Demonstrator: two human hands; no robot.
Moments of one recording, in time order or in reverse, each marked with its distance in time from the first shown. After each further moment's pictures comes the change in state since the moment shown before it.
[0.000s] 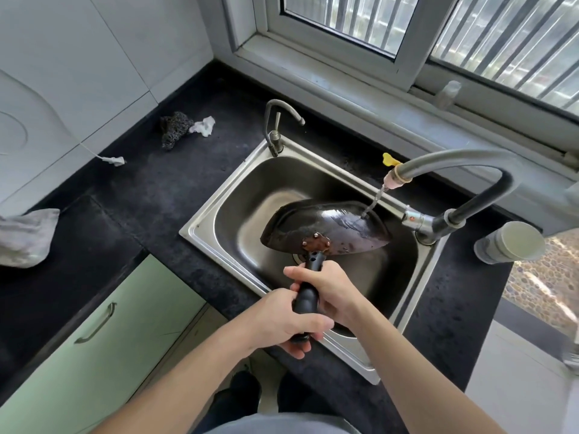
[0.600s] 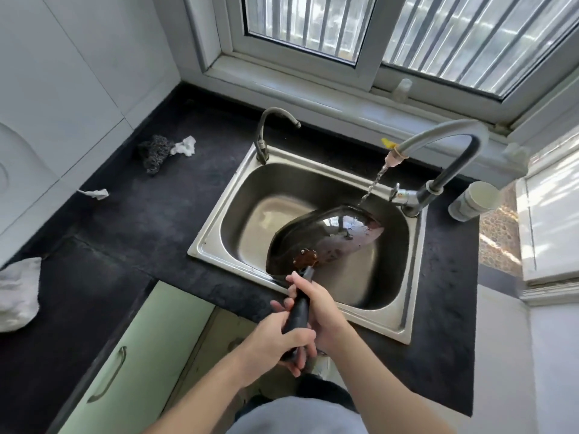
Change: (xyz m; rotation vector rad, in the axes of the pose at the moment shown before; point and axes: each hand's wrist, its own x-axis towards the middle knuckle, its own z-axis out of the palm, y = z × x) left_hand -0.045 -0.080 -0.066 -0.061 -0.218 0.158; right_hand -0.002 0.078 0.101 0.595 0.147 -0.084
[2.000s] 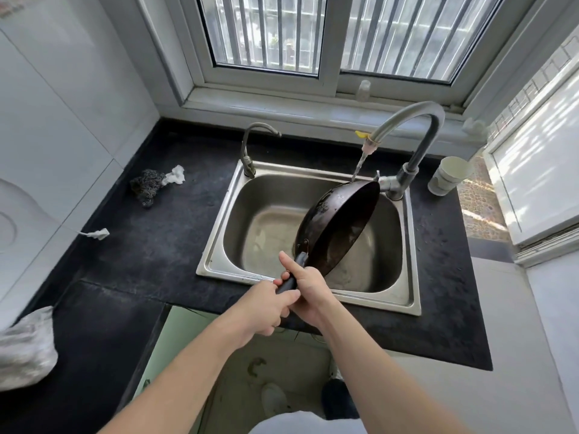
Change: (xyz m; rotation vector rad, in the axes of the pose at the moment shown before) left_hand -0.003 0.036 -0.043 0.292 0.175 -0.163; right_hand 0.020 0.016 0.047 0.036 0.109 -0.172
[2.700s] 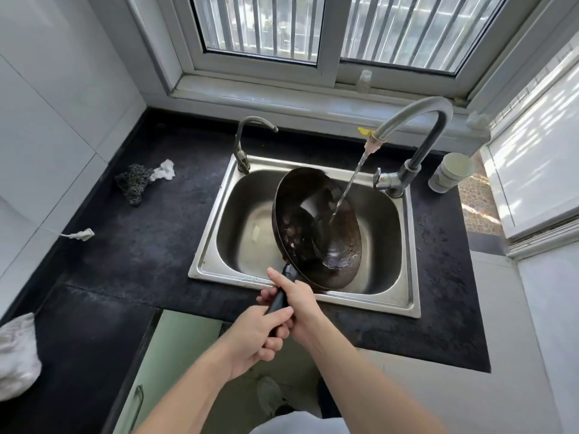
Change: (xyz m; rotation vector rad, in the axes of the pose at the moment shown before) left_hand 0.008 -0.031 -0.003 -0.348 -0.144 -0.107; right_hand 0.012 0.022 0.003 -0.034 0.123 0.077
